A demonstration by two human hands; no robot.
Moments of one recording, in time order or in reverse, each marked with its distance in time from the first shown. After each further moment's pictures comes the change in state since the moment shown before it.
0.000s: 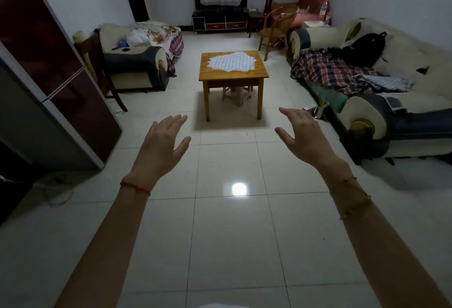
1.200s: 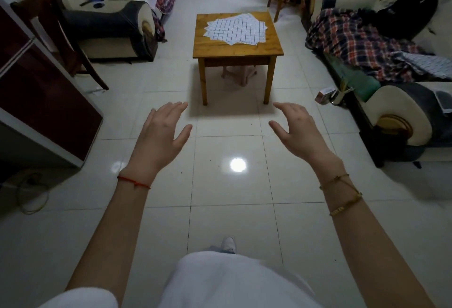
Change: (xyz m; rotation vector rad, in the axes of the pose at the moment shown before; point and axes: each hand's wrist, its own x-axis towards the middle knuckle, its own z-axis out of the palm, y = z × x) left_hand 0.310 -0.122 0.136 -0.048 -0.103 -0.066; right_hand 0.309 0.101 0.162 0.040 -0.159 0.113
